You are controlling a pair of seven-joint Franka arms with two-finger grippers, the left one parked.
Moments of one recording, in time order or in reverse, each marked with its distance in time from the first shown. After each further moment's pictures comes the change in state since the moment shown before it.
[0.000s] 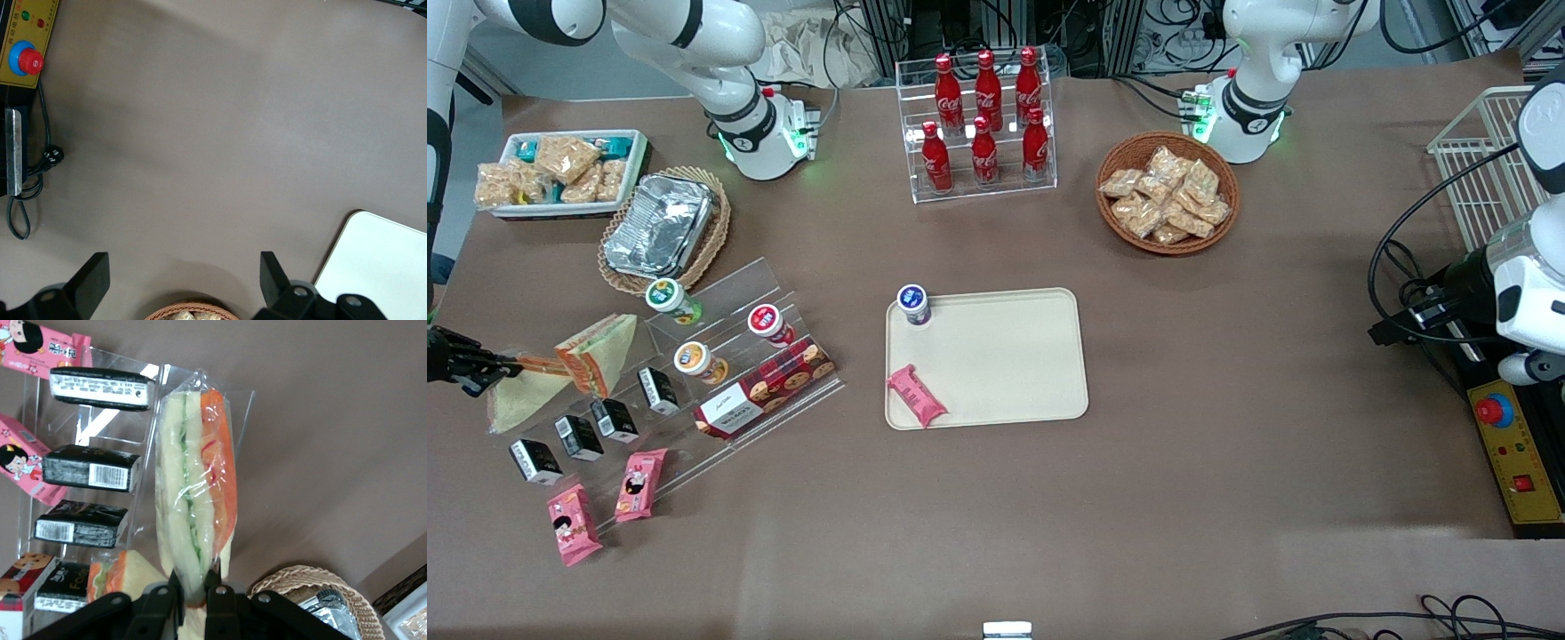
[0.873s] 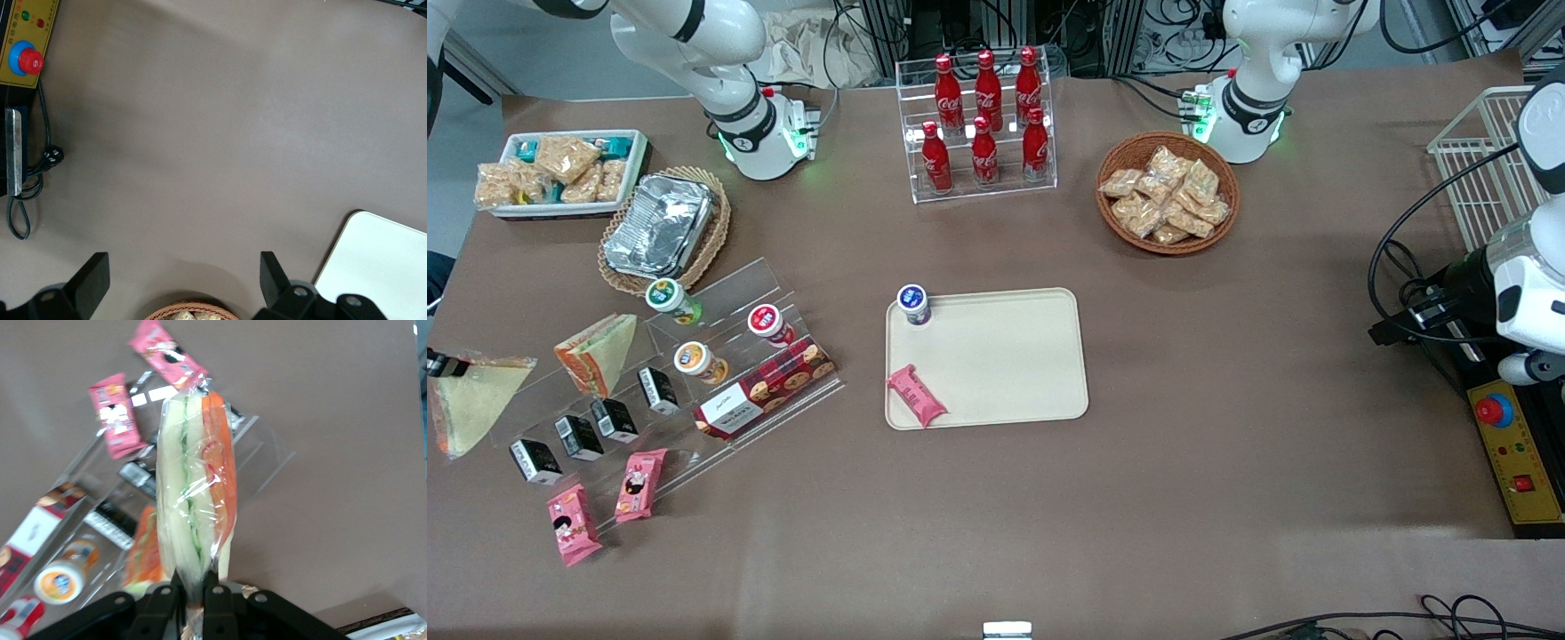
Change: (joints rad) arm 0.111 -0.100 0.009 0.148 -0.107 -0.120 -0.318
